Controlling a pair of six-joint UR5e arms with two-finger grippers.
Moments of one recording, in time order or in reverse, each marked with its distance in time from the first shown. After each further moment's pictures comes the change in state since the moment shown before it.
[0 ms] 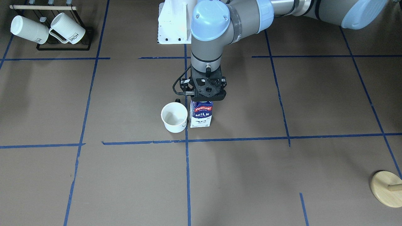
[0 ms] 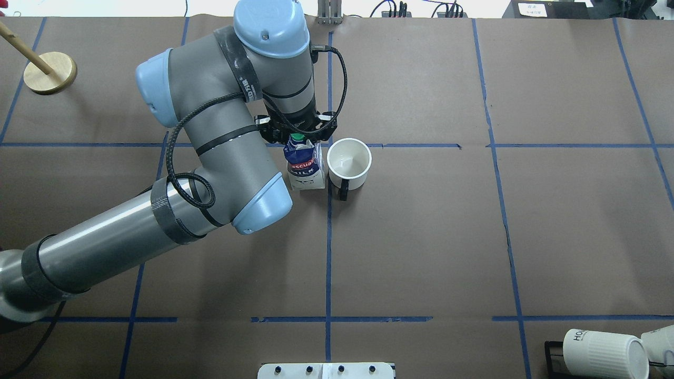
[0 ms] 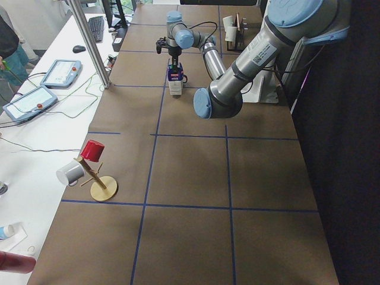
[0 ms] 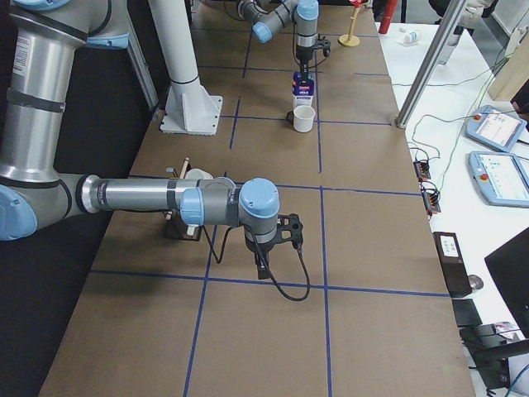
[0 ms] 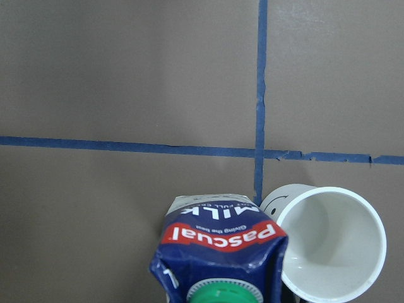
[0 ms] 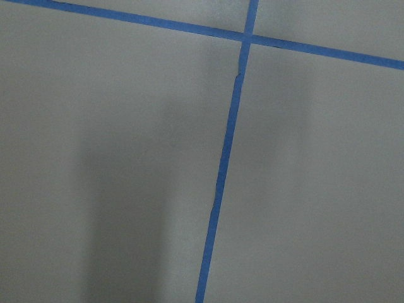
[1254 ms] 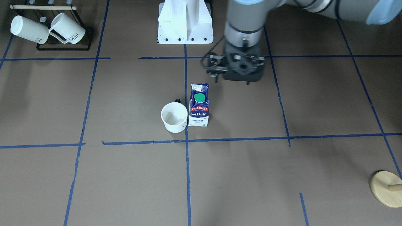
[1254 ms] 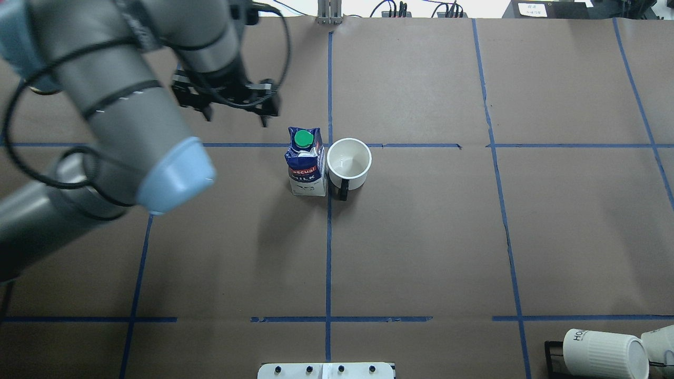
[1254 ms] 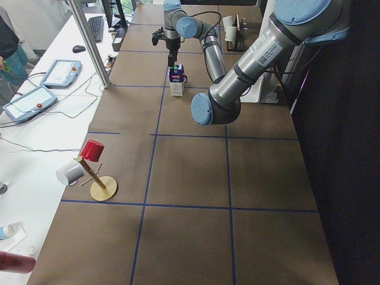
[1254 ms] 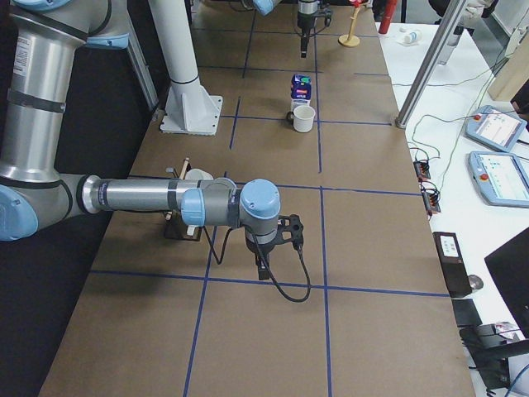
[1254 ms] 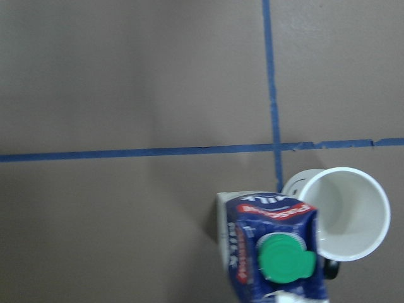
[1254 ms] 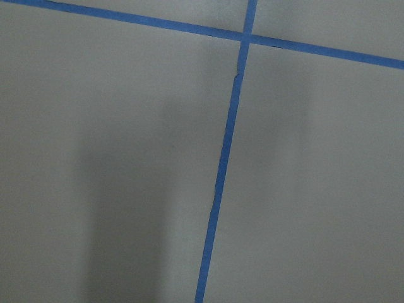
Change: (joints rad) left arm -0.173 0.147 -0.316 0.273 -0.094 0.348; right arm 0.000 0.005 -0.007 0.000 0.001 0.001
